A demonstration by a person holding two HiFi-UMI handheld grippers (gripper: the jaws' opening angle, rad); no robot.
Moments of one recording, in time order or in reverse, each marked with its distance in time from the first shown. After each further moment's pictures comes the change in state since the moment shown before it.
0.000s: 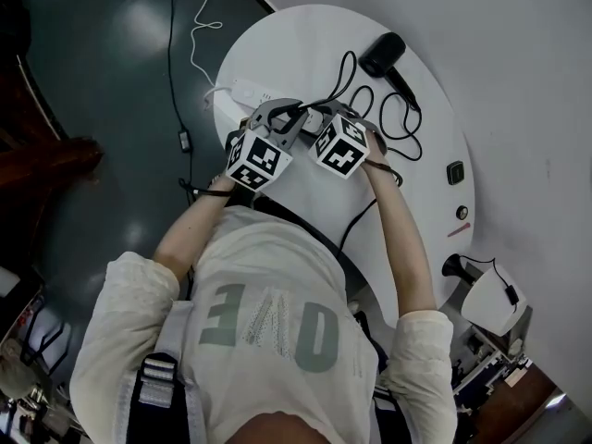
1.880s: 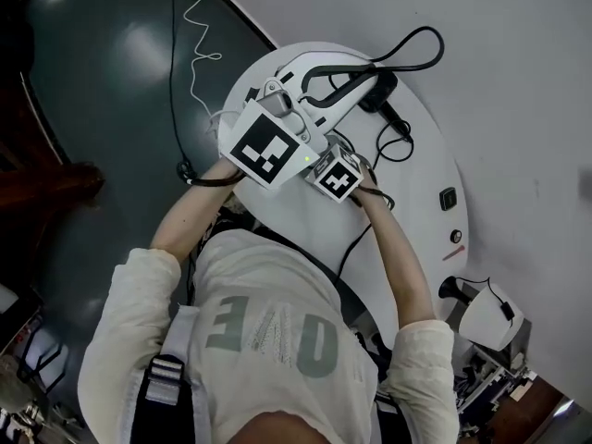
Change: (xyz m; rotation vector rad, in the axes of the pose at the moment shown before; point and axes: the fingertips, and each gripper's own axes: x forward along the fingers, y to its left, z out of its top) left arm -0.055 0.054 0.274 0.227 -0.612 -0.079; right arm 0.012 -0.003 -0.009 0.185 0.027 0.044
